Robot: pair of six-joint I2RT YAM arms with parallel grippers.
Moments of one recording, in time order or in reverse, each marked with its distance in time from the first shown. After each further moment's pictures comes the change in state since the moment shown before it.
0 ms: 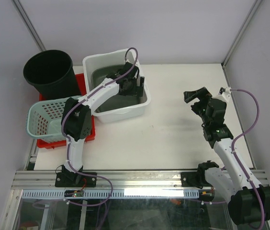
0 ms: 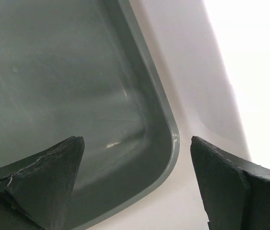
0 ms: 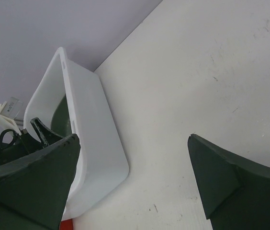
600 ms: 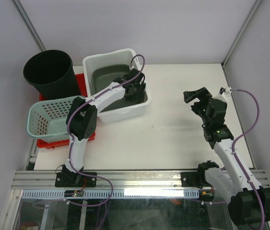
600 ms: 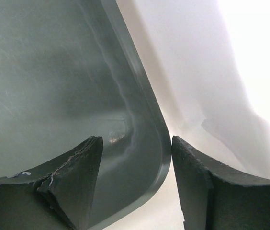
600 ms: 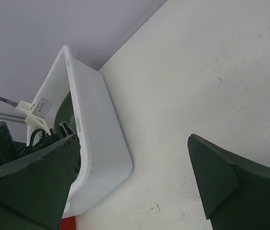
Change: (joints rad) left arm -0.052 0.063 -0.035 0.040 -0.032 -0.022; right arm 0.000 -0.011 -0.001 -0.001 -0.020 0.000
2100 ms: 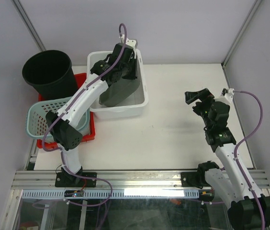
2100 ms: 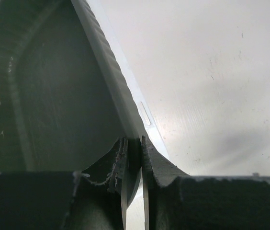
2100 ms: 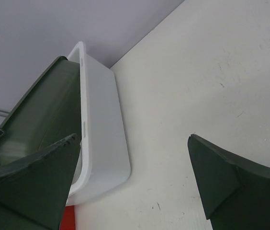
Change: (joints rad) left arm -0.010 -0.254 0.272 -0.142 -0.005 0.067; right arm 0.000 -0.072 0.000 -0.026 0.000 -0.021
